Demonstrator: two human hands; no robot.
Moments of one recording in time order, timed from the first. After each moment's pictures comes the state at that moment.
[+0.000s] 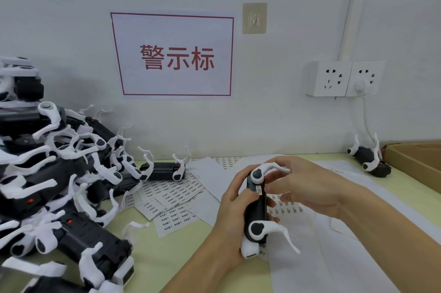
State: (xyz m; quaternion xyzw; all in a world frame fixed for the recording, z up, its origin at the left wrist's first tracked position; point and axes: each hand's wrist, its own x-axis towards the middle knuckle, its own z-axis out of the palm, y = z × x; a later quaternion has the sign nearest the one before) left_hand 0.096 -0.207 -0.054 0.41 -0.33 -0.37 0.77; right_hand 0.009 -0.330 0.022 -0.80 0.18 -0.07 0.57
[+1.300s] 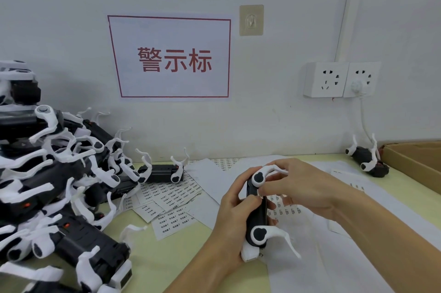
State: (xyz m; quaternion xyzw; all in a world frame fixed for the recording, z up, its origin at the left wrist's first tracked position) left_hand 0.095 -0.208 -0.057 0.44 -0.34 -0.35 0.75; right_hand 0.010 -0.329 0.020 -0.82 0.20 -0.08 0.53
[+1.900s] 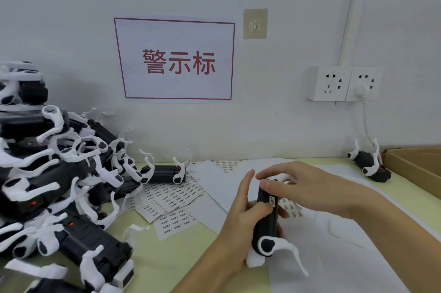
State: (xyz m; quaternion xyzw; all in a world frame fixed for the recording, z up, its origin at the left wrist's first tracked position) left_hand 0.086 -0.203 -0.052 0.46 -0.33 -0.38 0.73; right_hand -0.001 -0.339 0.029 -0.90 0.13 -0.05 0.41
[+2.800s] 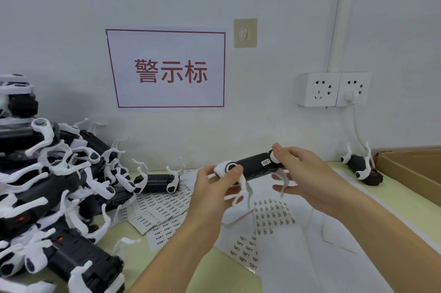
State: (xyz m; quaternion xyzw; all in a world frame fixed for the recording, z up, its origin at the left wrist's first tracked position) left_hand 0.117 -0.204 -0.006 0.53 -0.18 -0.26 0.79; right_hand 0.009 -0.342 0.036 -0.71 0.25 -0.23 0.62
